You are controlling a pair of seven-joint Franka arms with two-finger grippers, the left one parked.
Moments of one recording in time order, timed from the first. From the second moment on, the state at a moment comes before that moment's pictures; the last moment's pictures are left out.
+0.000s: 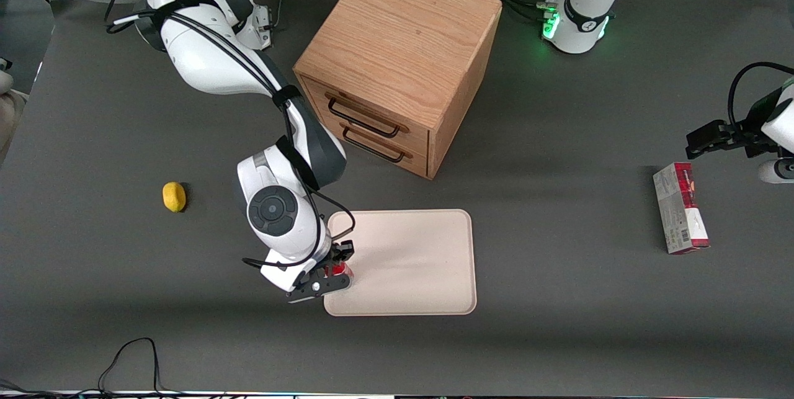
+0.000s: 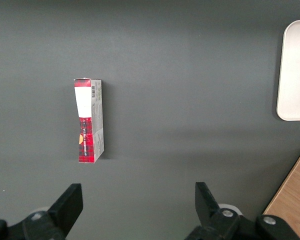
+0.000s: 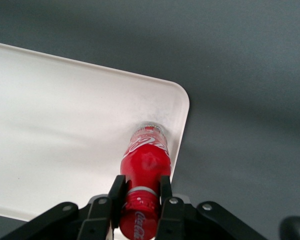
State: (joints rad) arm 0.45 0.98 0.03 -0.84 -0.06 1.90 0.27
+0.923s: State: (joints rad) arm 0.45 0.96 0.03 -0.82 -0.06 1.88 0.27
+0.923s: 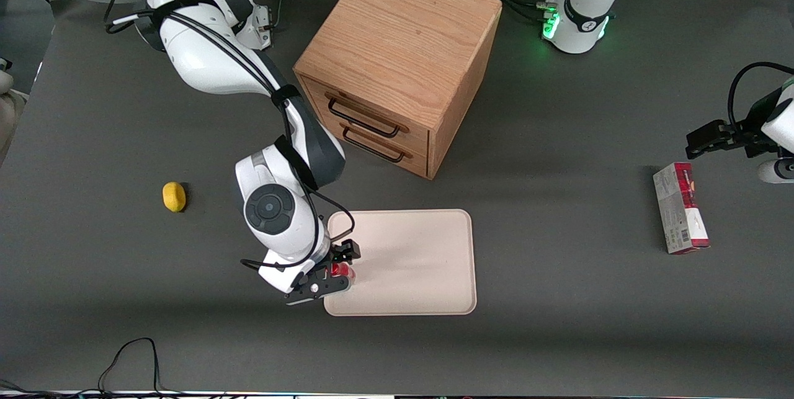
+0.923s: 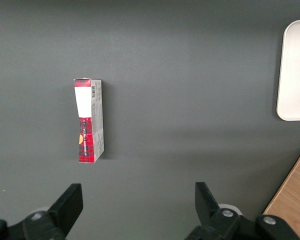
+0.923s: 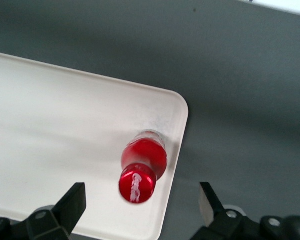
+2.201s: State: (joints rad) arm 0.24 0.31 0.02 -1.22 -0.06 1.50 0.17
